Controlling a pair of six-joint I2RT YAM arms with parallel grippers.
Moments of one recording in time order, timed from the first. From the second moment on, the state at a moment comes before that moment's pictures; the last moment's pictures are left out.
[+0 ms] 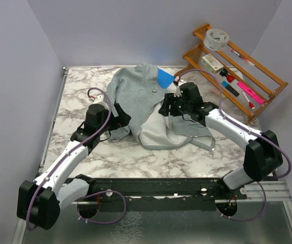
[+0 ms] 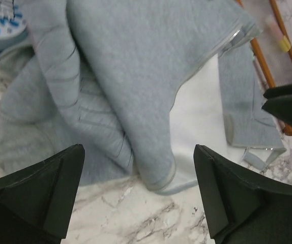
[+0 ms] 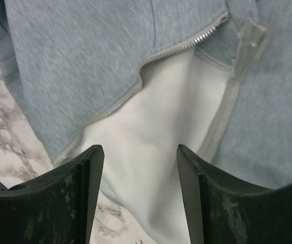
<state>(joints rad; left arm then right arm) -0.35 1.04 0.73 -0.15 0.08 -0.59 0.55 1.49 1.12 -0.27 -0.12 0.36</state>
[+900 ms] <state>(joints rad) -0.37 0.81 0.55 -0.14 0.04 -0.72 0.48 1.93 1.36 -0.02 -0.08 0.75</state>
